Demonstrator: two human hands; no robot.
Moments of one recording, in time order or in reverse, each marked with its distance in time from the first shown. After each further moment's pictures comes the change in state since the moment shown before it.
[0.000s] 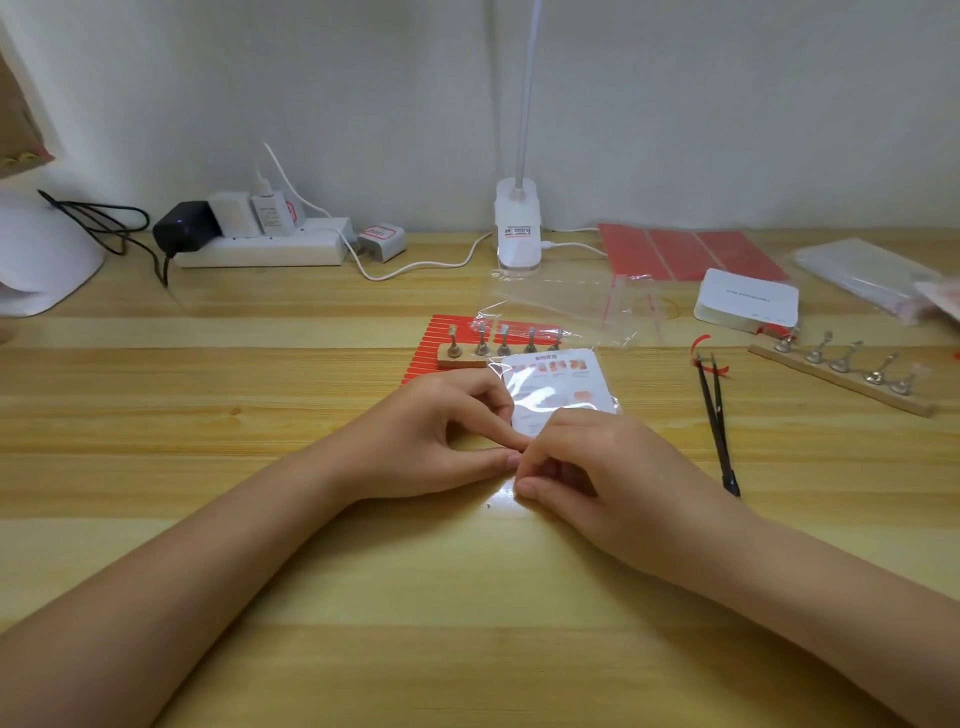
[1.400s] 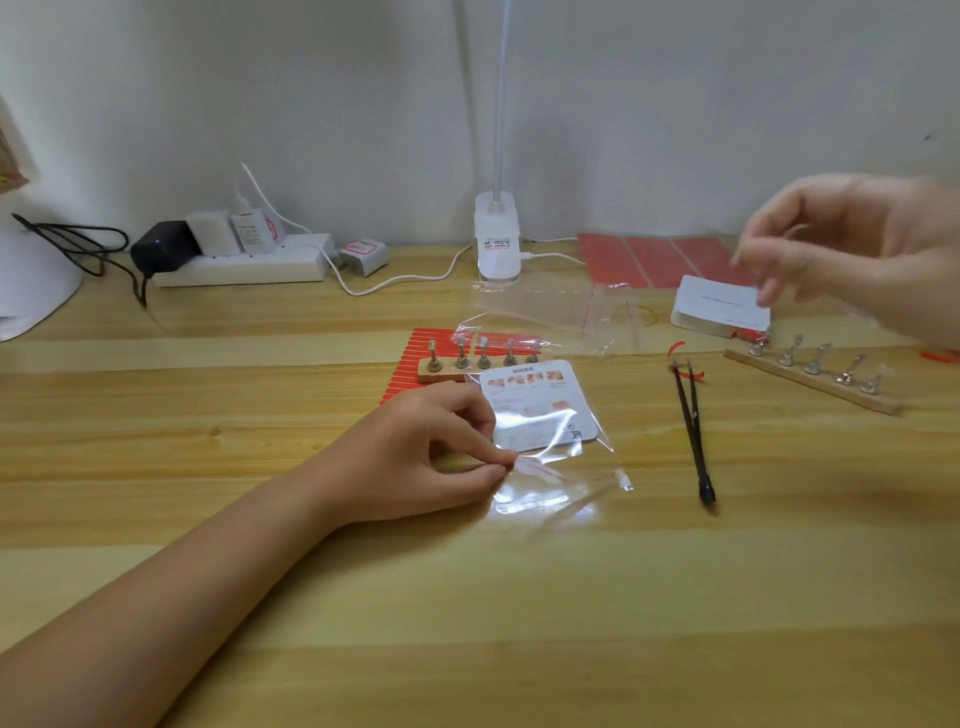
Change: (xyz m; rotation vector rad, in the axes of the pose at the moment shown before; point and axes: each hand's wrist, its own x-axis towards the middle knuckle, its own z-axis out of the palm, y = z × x) left_hand 0.000 -0.002 0.006 0.063 0.059 0.072; right_hand -0.009 0.047 -0.147 0.156 0.189 0.107
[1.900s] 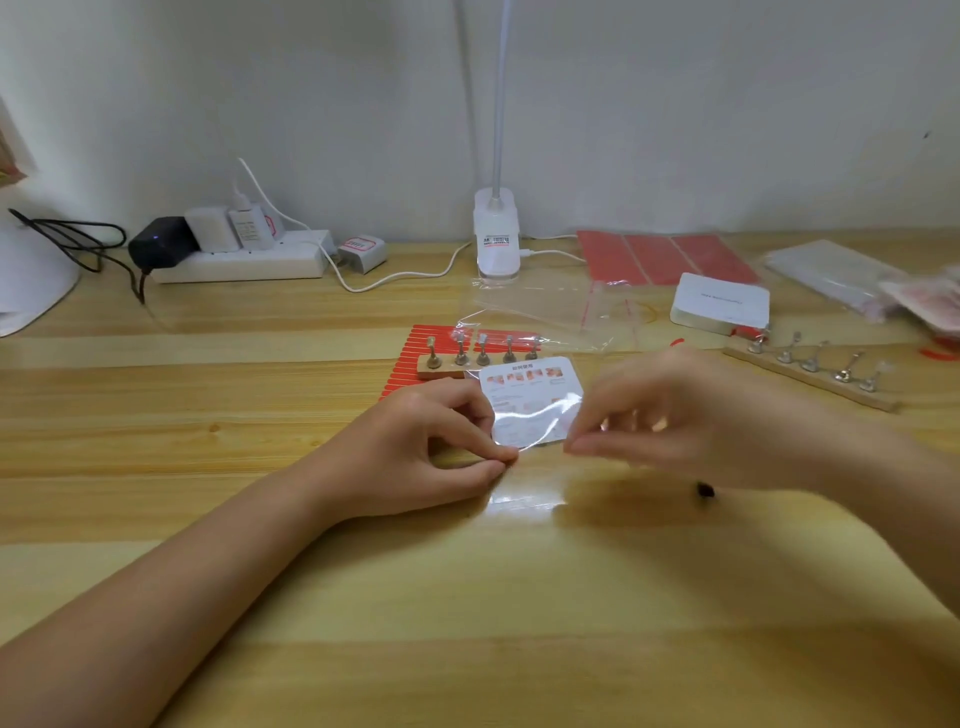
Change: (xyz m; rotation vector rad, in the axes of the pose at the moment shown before) left_hand -0.001 0.001 -0.001 -0.029 -0.003 -0.006; right_hand -0.009 -0.016 0.088 -0.062 -0.343 -0.101
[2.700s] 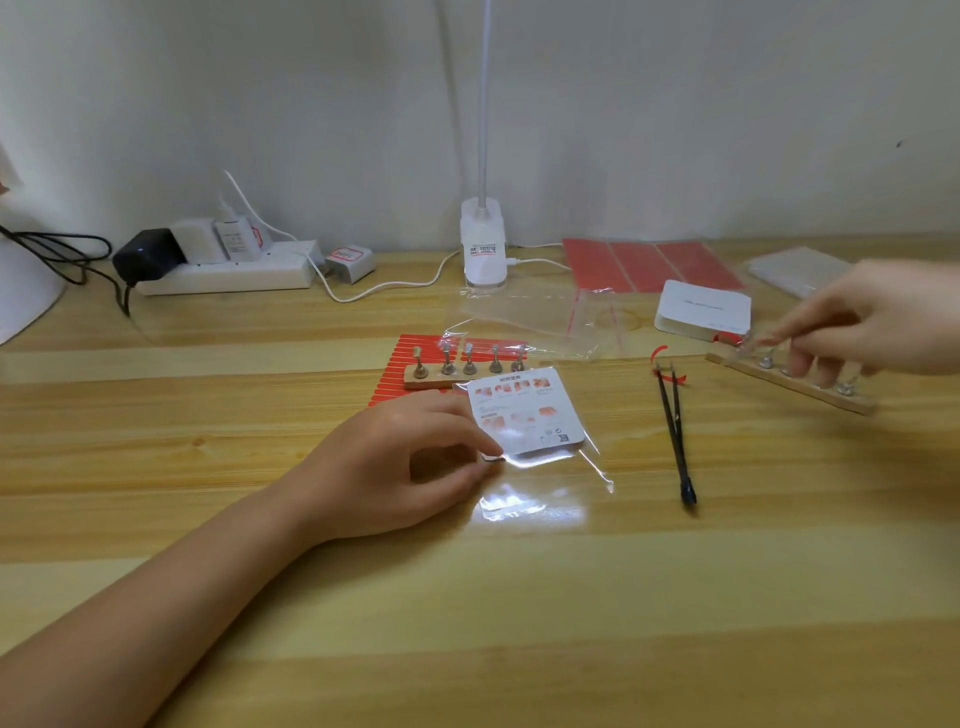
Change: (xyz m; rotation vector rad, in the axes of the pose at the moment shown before) left_hand -0.002 0.008 -0.005 0.131 0.005 0.057; right_hand -0.039 0.052 -0.097 -0.279 0.069 0.751
